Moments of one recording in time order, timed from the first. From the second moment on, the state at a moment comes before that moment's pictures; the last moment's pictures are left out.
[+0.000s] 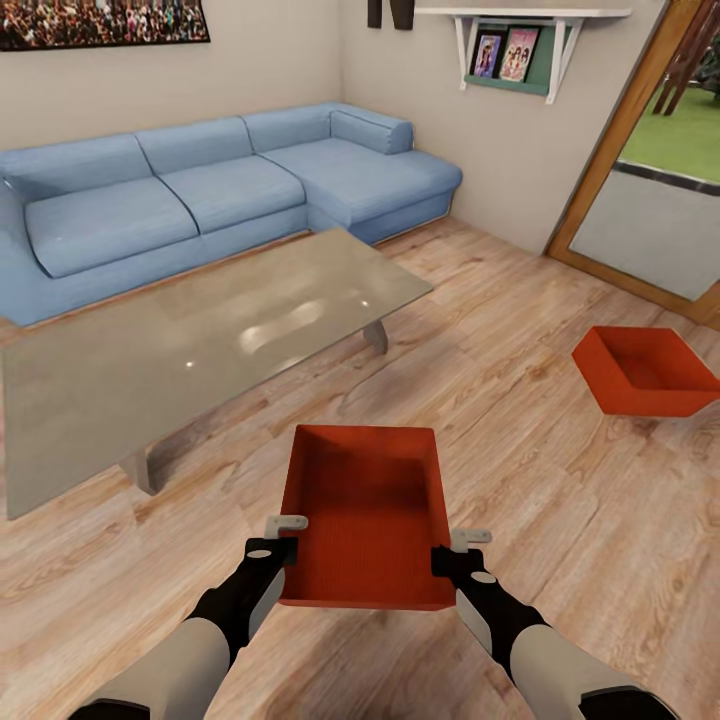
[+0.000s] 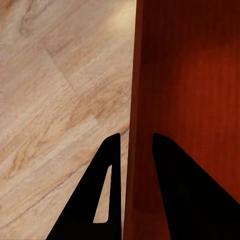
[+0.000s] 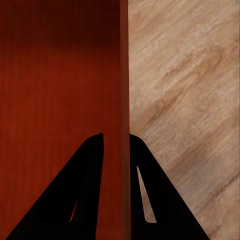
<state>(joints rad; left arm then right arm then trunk) -0.69 -0.14 -0.07 -0.42 0.02 0.18 0.26 -0.71 0.07 0.09 -0.25 -0.10 -0.07 -0.10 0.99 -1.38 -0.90</state>
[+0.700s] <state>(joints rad) -0.69 -0.14 -0.07 -0.42 0.02 0.18 0.26 -0.71 0.07 0.09 -0.25 -0.09 -0.07 -0.10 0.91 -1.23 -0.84</state>
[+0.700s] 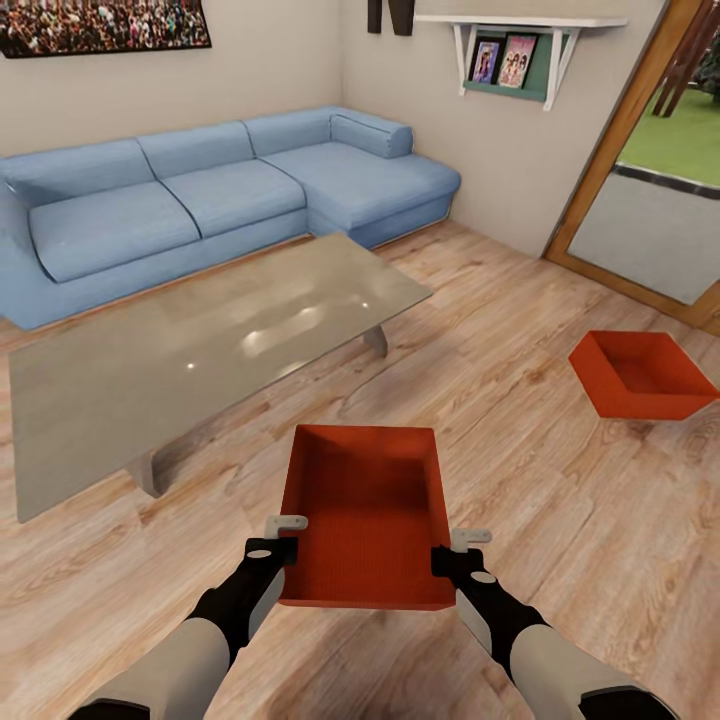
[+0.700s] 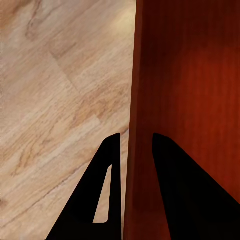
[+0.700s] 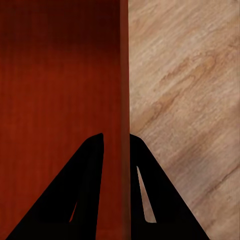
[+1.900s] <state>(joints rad) -0.69 -0.13 -0.07 -0.42 0.02 0.18 0.26 -0.71 0.07 0.09 -0.25 -0.10 -0.07 -0.10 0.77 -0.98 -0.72</state>
